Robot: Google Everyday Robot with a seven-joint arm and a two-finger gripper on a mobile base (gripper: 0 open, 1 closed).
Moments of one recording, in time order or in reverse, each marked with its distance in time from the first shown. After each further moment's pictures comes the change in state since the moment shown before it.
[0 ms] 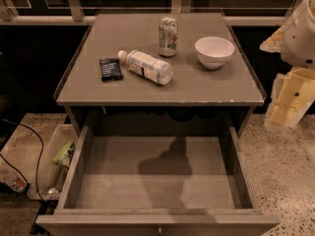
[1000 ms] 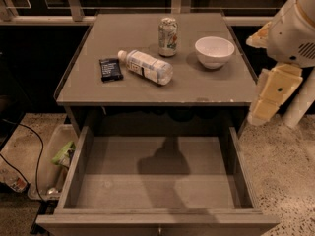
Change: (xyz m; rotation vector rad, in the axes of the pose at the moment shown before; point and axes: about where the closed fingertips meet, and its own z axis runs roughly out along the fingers) arm -0.023 -0.008 0.007 0.017 -0.077 -0.021
